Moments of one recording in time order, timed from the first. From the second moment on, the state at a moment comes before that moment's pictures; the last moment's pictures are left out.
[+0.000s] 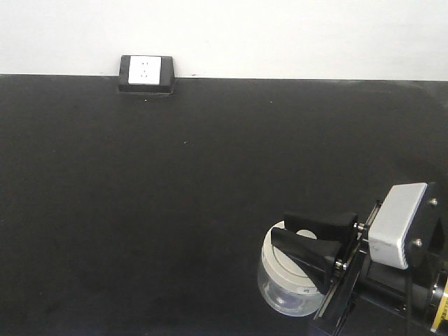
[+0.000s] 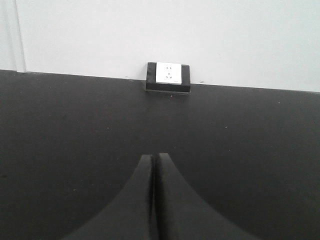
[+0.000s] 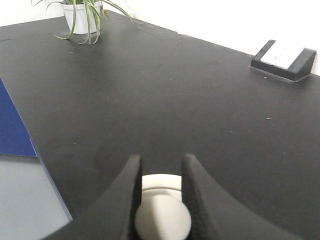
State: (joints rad) left arm -0.02 0.14 -0.20 0.00 0.28 -0.14; right arm 0.45 0.94 -0.41 -1.09 -0.51 0.99
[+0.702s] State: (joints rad) left arm -0.02 0.14 -0.20 0.00 0.28 -0.14; right arm 0.45 0.94 -0.41 -1.09 -0.51 0.99
